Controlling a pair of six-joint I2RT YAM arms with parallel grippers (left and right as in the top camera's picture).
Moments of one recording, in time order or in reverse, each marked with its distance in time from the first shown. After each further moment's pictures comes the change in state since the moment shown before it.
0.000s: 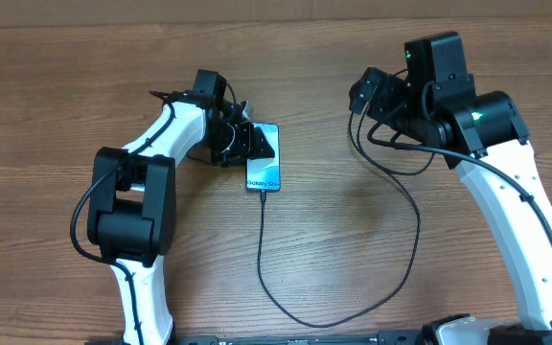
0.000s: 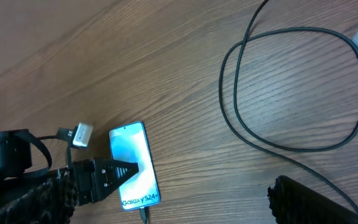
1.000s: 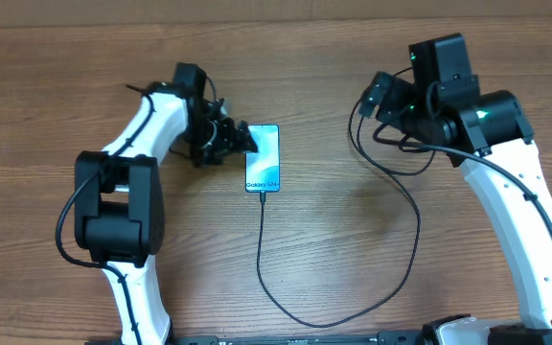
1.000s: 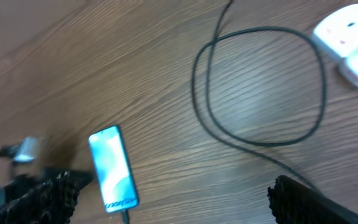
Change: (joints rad) left arm 0.080 -0.022 0.085 -0.190 -0.130 -0.002; right arm -0.034 0.000 0.000 -0.054 0.063 -0.006
